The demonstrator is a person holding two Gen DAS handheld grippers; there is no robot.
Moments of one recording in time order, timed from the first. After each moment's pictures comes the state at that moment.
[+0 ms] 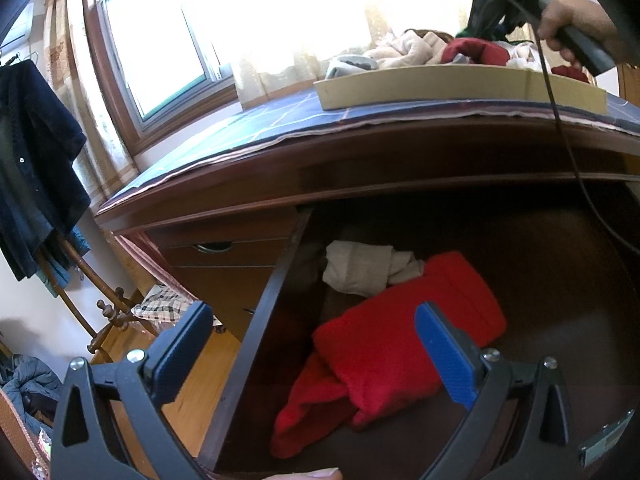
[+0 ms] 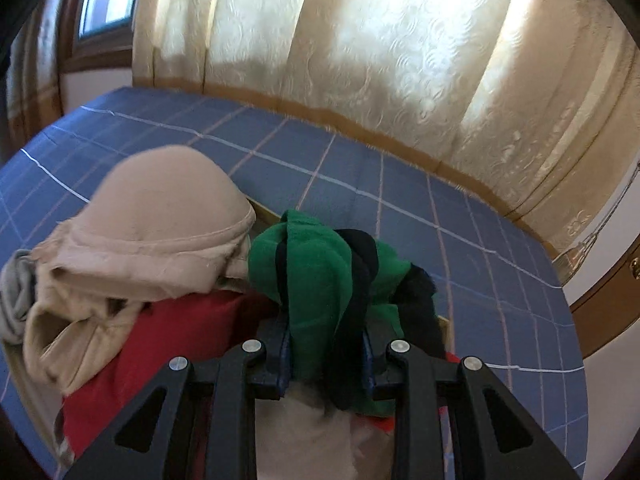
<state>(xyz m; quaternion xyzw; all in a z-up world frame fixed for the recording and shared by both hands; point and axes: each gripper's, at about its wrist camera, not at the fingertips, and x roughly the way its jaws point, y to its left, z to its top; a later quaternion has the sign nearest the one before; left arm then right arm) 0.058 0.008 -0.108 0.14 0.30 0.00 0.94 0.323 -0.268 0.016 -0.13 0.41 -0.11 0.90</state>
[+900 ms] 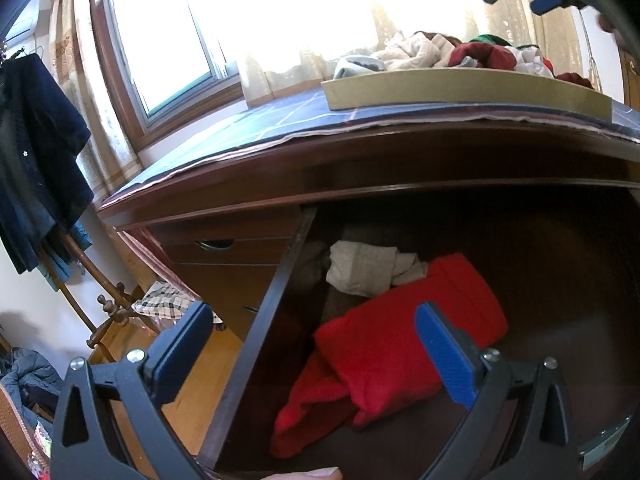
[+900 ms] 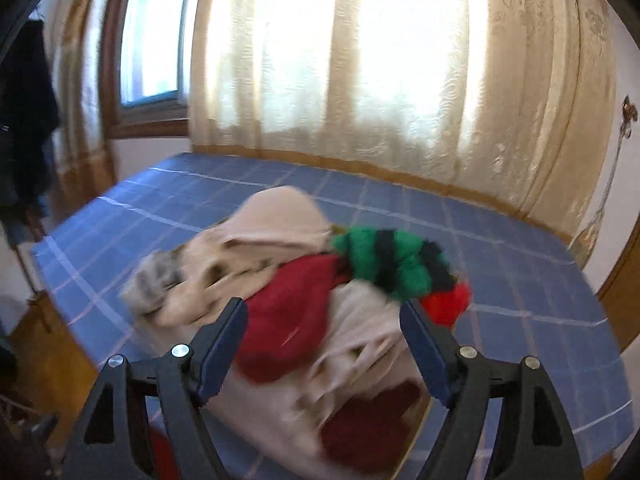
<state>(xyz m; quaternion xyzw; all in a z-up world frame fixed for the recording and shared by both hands) 0.059 0.009 -0.109 0.13 0.30 0.01 0.94 0.184 -0.230 0.051 -0.04 0.30 -0.02 0.95</state>
